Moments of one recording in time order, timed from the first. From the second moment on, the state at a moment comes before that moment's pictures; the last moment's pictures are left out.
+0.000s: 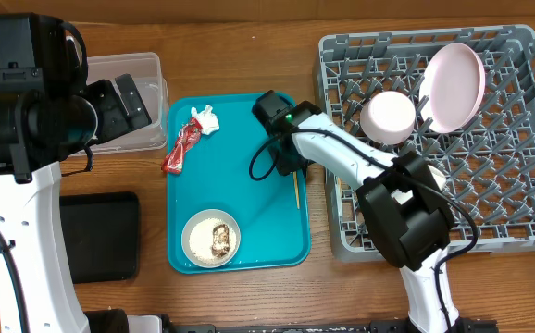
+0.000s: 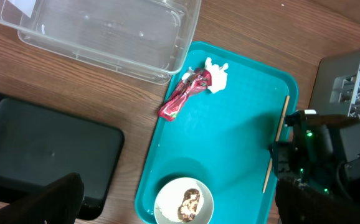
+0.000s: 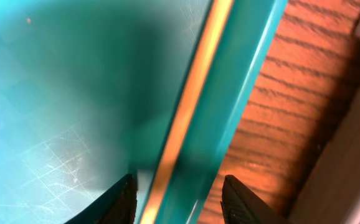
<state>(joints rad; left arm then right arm) 0.04 1.55 2.15 -1.65 0.00 -0.38 0.63 2.20 1.65 -0.94 0.21 0.24</state>
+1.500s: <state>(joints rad) 0.04 1.55 2.15 -1.65 0.00 -0.38 0.67 2.17 1.58 -0.81 0.11 0.28</state>
